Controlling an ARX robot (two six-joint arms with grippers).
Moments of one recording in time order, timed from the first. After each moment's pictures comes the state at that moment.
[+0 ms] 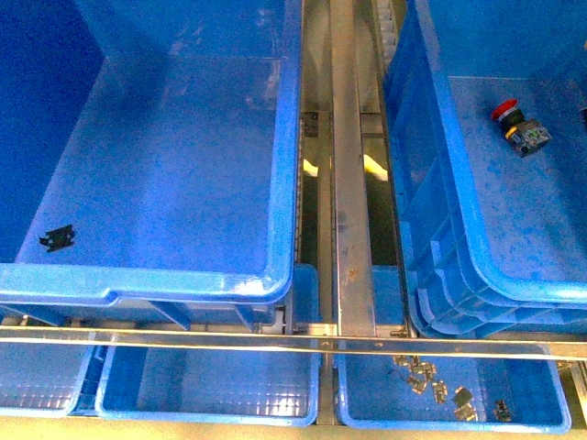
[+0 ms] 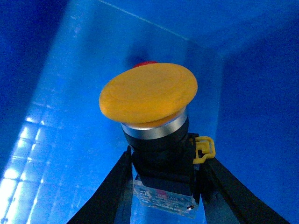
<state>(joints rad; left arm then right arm) 0.00 0.01 0.02 0.00 0.00 -0.01 -0.10 1.81 0.88 0.36 0.18 -0.37</state>
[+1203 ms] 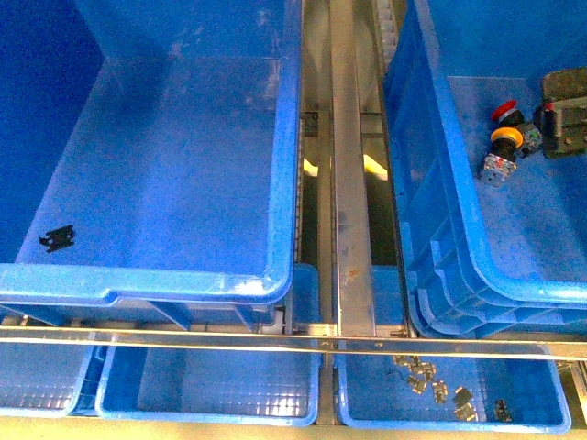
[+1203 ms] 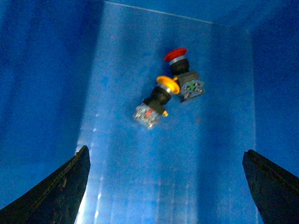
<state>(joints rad) 0.00 0.01 0.02 0.00 0.00 -0.01 -0.05 1.61 0.66 0.38 0.13 -0.12</state>
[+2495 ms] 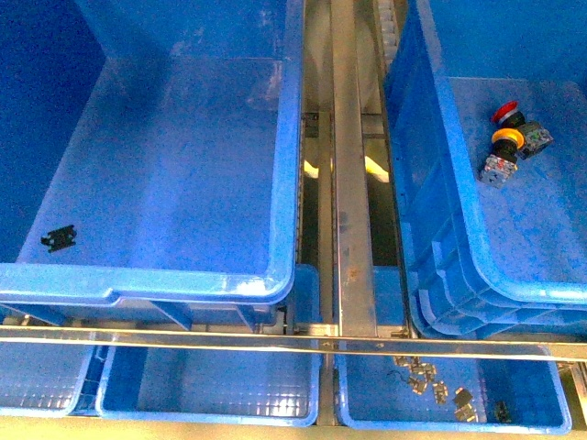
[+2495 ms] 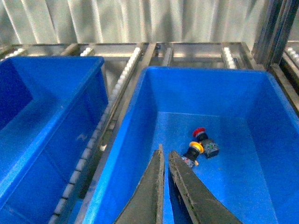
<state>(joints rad) 0.00 0.01 0.02 0.00 0.00 -0.01 0.00 0.27 0.02 0.25 0.00 0.00</state>
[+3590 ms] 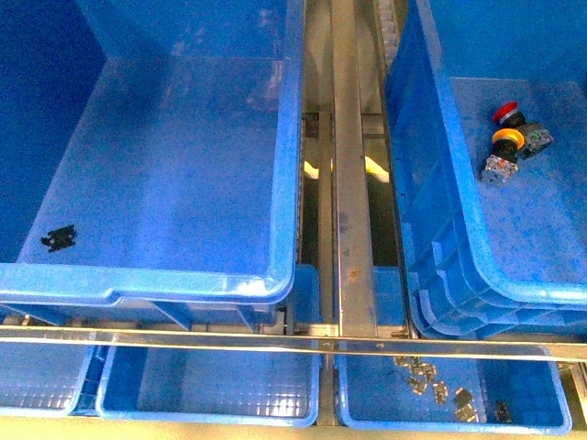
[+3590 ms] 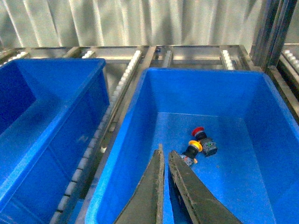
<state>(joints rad) 0.00 0.01 0.02 0.00 0.00 -0.01 0.00 0.00 0.02 0.00 0.00 0.00</state>
